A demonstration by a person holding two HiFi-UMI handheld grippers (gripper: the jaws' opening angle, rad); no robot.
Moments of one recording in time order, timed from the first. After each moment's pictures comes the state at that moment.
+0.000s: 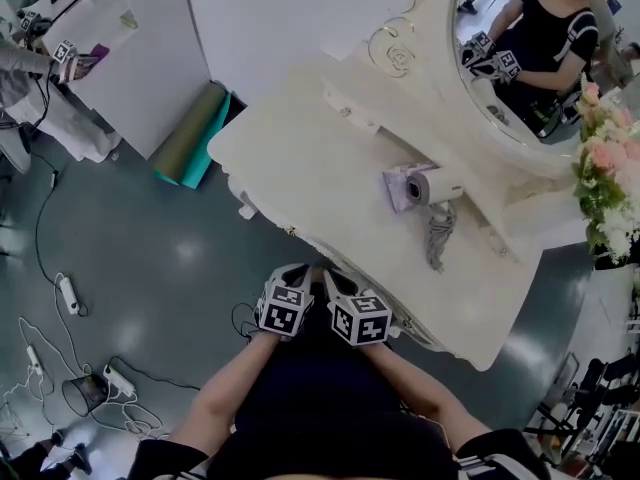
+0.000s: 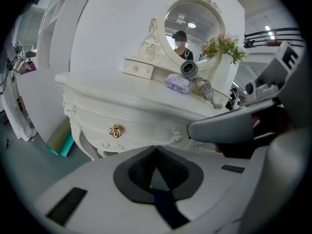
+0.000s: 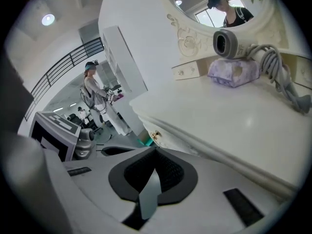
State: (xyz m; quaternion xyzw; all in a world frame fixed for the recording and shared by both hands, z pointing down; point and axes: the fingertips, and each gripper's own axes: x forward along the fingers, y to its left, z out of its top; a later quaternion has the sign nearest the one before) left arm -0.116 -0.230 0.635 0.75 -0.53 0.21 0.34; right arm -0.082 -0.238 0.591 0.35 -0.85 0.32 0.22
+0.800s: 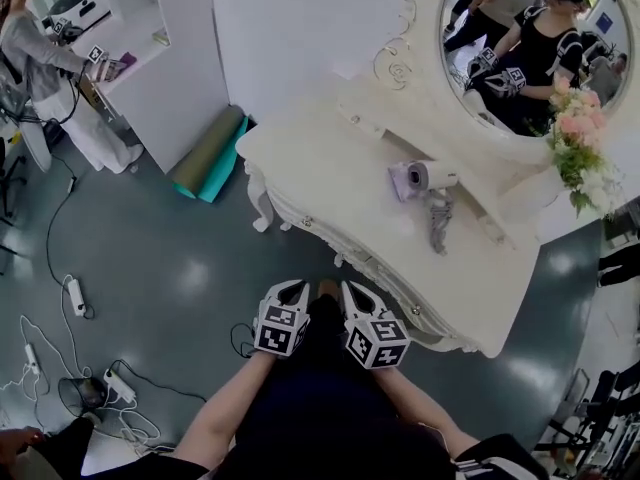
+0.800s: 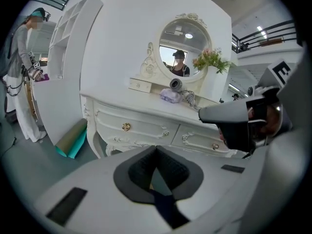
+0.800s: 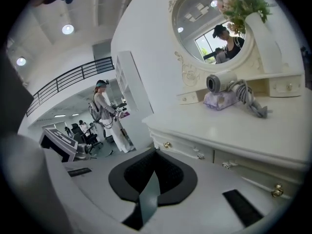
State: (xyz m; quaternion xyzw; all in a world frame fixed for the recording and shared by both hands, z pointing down) left arm -0.131 -0.135 0.582 0.75 -0.57 0.17 0.29; right arm -0.055 -0.161 0.518 0.38 -0.88 0.25 0.11
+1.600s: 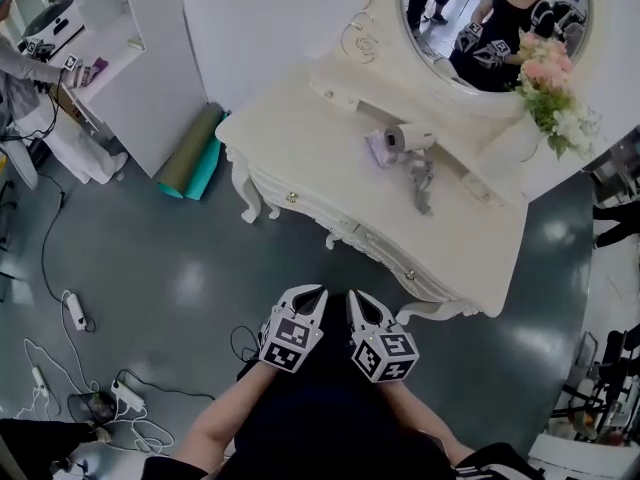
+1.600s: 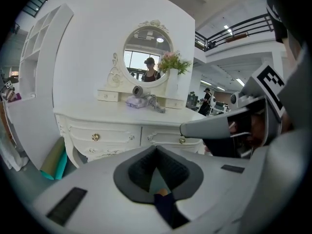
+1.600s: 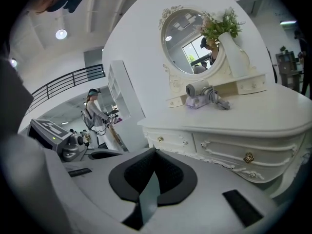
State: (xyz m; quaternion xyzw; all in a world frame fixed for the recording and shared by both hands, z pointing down) left arm -0.045 -0.073 0.548 0.84 -0.47 0.19 0.20; right arm 0.007 -0.086 0.512 0.44 -0.85 0.26 0.07
